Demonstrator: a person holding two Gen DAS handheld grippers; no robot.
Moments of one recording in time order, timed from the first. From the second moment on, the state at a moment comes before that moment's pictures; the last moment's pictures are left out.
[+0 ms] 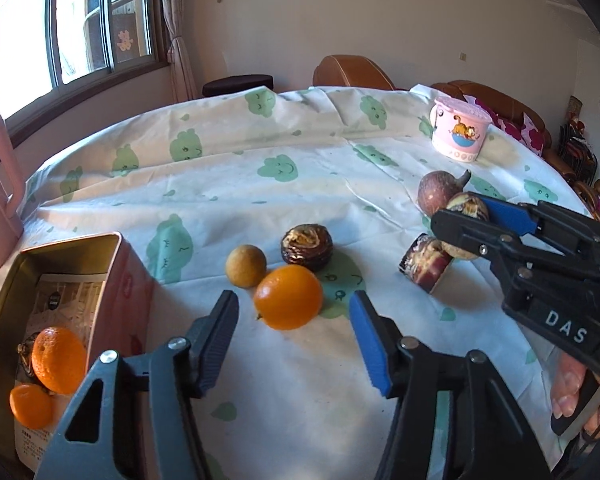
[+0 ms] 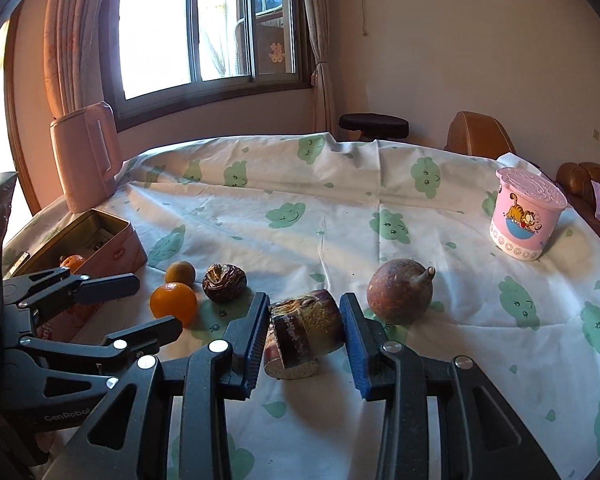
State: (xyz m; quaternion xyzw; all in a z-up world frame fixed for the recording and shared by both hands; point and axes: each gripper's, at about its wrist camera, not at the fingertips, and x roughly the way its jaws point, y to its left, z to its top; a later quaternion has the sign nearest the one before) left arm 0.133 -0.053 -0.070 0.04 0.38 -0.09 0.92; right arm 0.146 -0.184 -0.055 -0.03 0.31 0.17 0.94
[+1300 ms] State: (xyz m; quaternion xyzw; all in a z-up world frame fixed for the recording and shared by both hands) left arm 0.111 -0.056 -0.050 0.05 0.30 -0.07 0.95; right arm 0.119 -0.185 -0.041 -0.04 0.23 0.21 0.95
